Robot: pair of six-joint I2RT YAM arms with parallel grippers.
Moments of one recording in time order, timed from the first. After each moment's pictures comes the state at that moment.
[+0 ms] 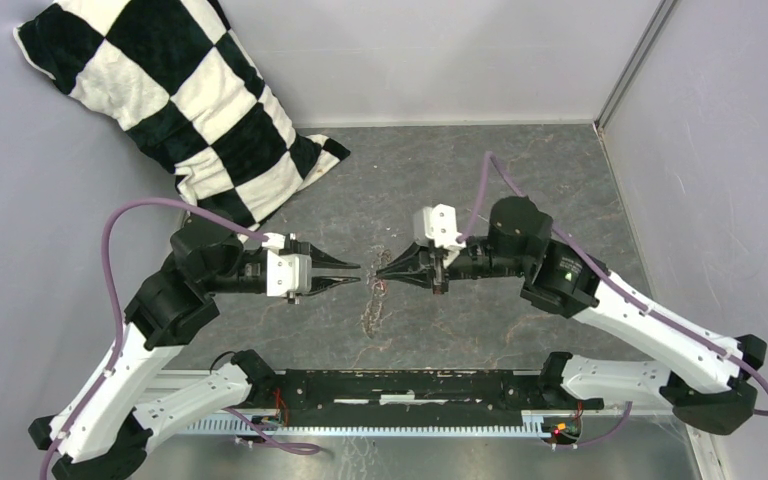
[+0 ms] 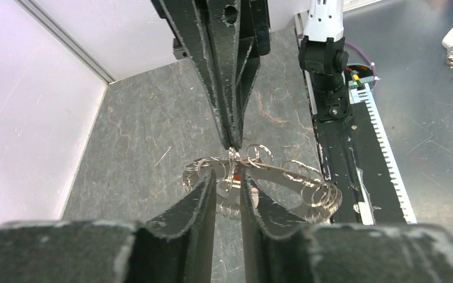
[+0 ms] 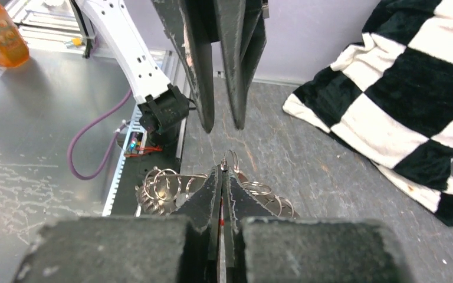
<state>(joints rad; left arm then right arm) -0.74 0.78 1.22 -0.63 0.75 0.51 1.02 1.09 1.27 -0.31 -0.55 -0.22</state>
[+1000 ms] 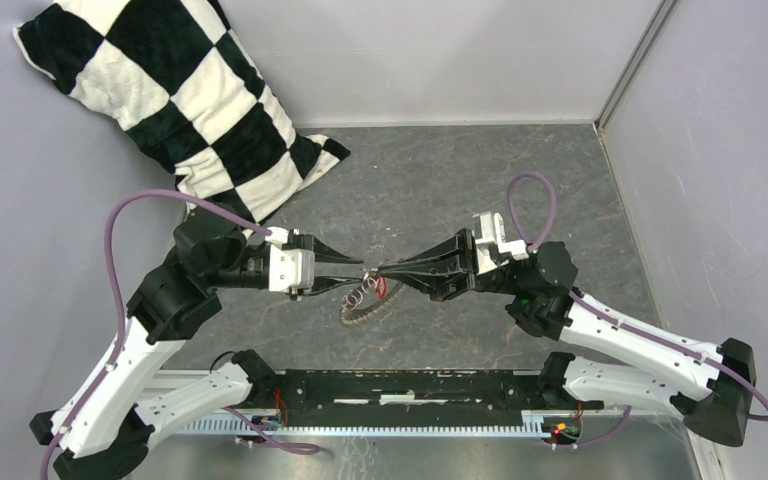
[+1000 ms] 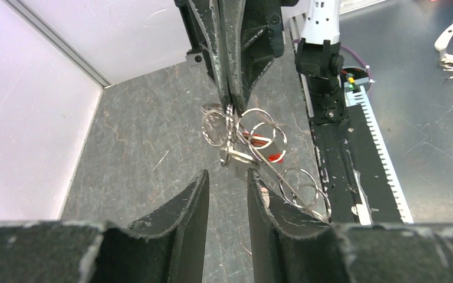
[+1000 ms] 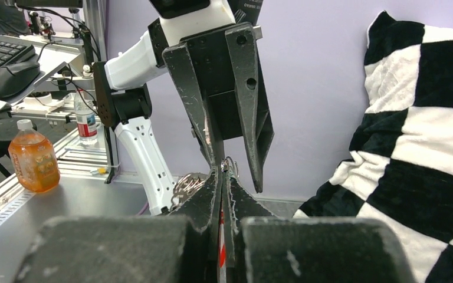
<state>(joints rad) -0.74 0.81 1.25 -0.64 0.78 0.51 1.01 0.96 0.79 0.69 -0.54 0.17</state>
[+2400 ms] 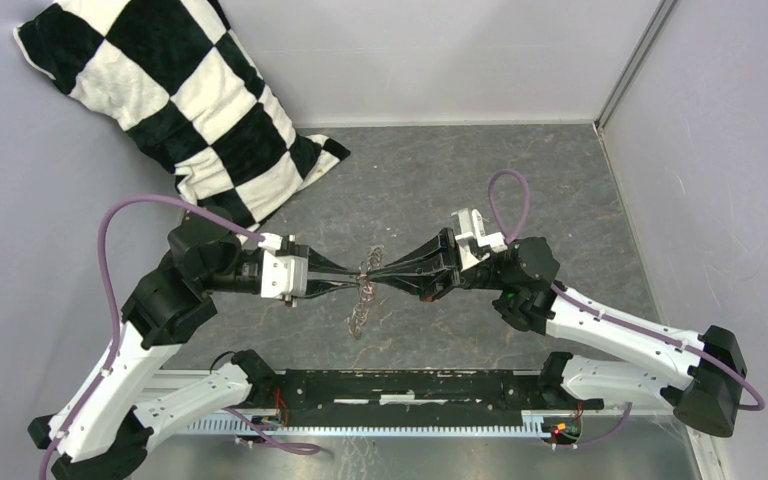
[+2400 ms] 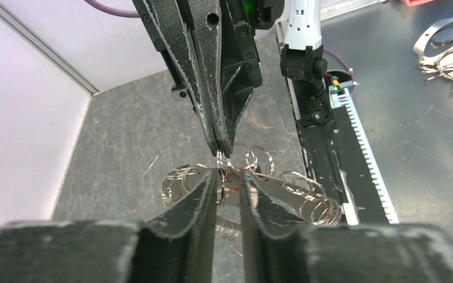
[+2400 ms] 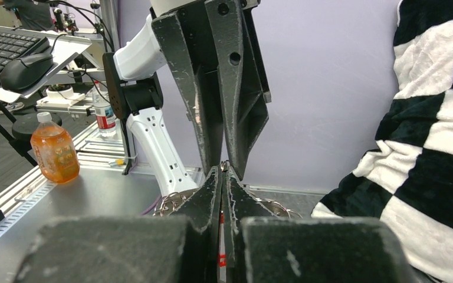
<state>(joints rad) -0.74 0.79 1.25 -0.66 0.81 0.50 1.01 1.05 0.79 0.76 -0.60 0.23</state>
